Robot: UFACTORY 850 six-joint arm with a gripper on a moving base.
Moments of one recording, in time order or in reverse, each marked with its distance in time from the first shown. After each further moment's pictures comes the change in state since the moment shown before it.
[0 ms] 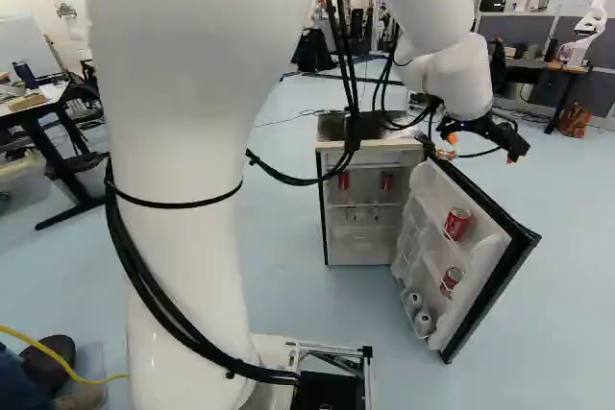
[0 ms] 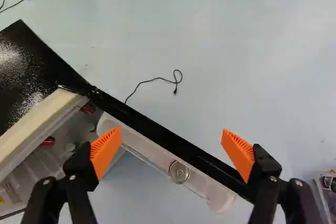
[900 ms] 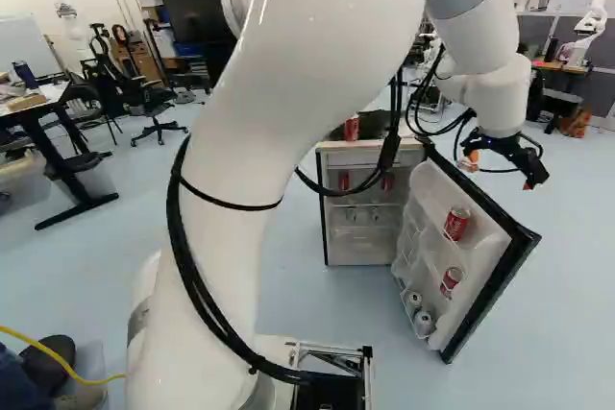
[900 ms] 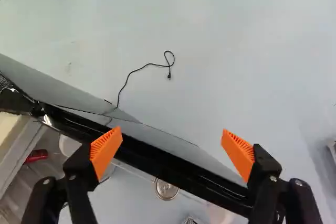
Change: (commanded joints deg) arm -4.4 -11.8 -11.9 4.9 -6.4 0.0
